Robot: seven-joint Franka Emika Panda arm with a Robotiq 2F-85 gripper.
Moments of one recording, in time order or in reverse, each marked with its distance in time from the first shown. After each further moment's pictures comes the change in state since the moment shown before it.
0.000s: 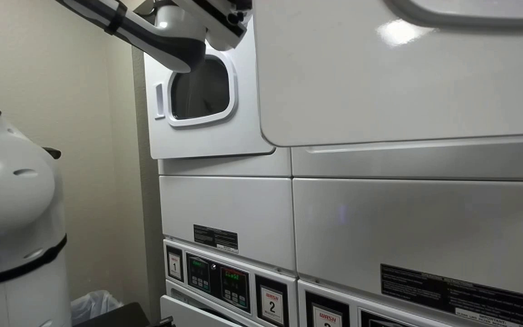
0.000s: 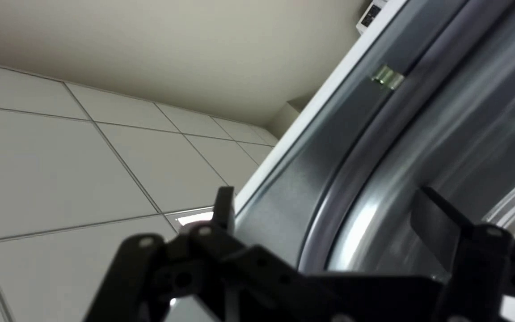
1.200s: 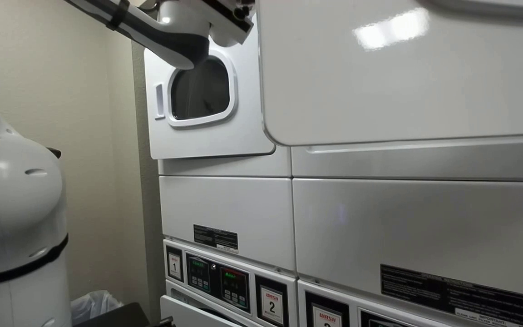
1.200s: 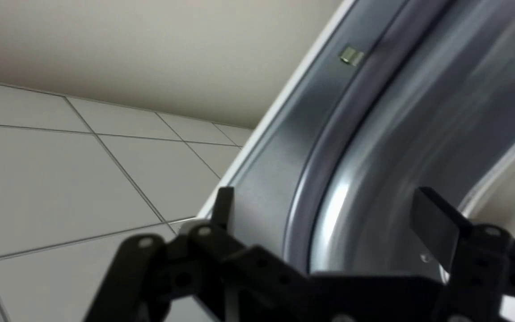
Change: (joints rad) arm 0.062 -0.001 -0.072 0.008 -0.034 -0.004 0.045
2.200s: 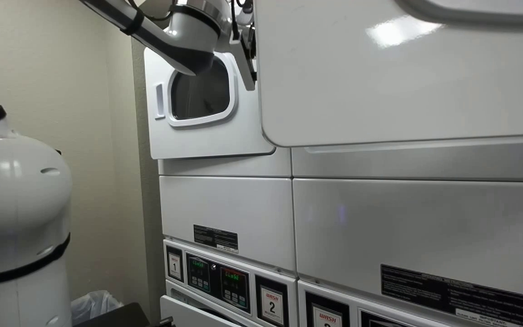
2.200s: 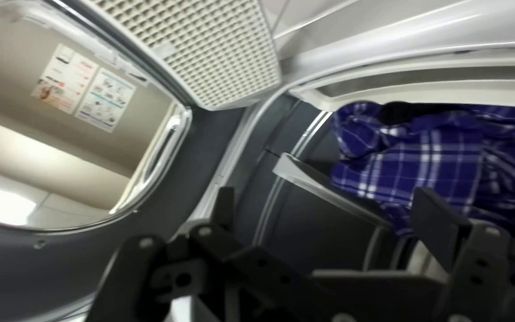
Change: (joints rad) arm 0.082 0.087 -0.058 0.049 0.241 0.891 -0.014
